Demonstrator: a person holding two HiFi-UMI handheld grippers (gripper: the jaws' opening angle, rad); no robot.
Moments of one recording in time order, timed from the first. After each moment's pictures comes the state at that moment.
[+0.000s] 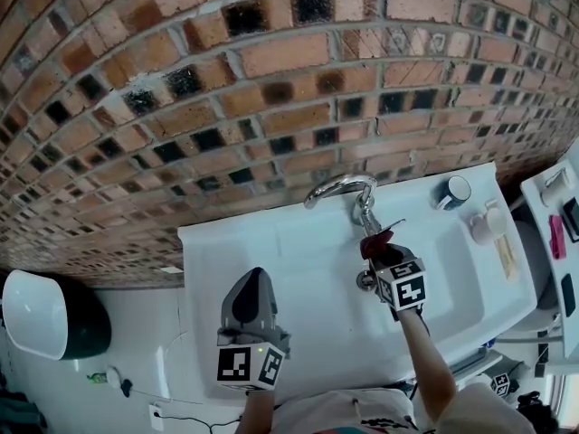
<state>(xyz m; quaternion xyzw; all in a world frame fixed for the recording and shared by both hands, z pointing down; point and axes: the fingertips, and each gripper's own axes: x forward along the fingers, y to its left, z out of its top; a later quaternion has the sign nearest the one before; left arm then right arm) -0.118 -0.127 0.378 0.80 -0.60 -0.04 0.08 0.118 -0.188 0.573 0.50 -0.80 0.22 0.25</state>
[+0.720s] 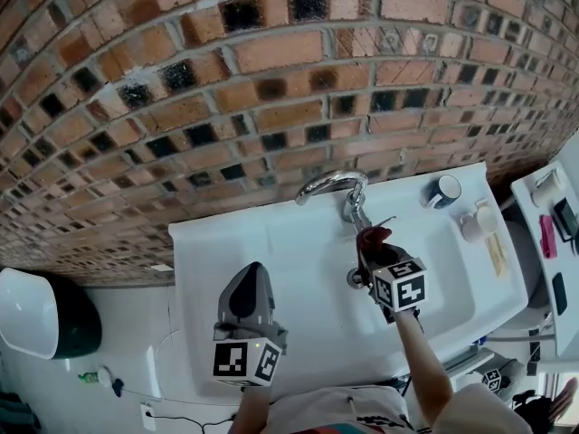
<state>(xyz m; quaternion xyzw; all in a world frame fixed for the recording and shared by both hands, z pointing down) -0.107 -0.128 0.378 0.80 -0.59 -0.05 0.09 0.115 -0.177 0.551 0.50 -0.81 0.24 0.22</state>
